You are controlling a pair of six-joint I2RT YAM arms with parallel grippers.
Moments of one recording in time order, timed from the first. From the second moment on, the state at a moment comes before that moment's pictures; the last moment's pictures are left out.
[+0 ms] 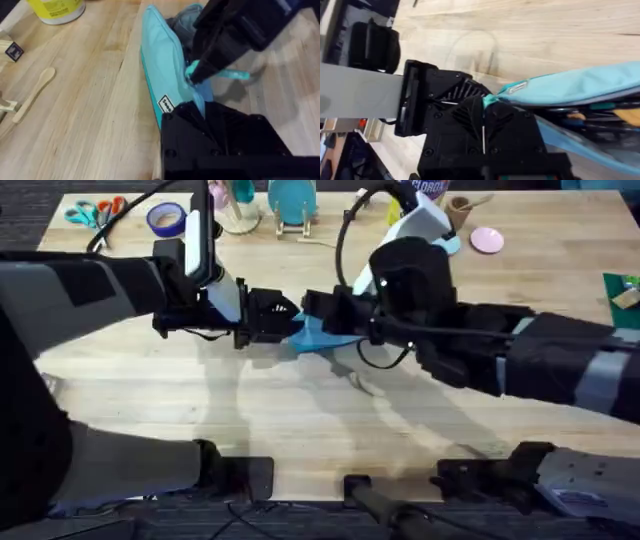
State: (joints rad) left arm 0.13 1.57 0.77 -0.65 1.16 1.49; right arm 0.79 1.40 0.72 0.16 -0.05 0.80
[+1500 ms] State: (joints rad) left arm 0.11 1.57 0.77 -0.65 1.18 1.49; right arm 0.24 1.48 0.74 -0.14 -0.11 0.64
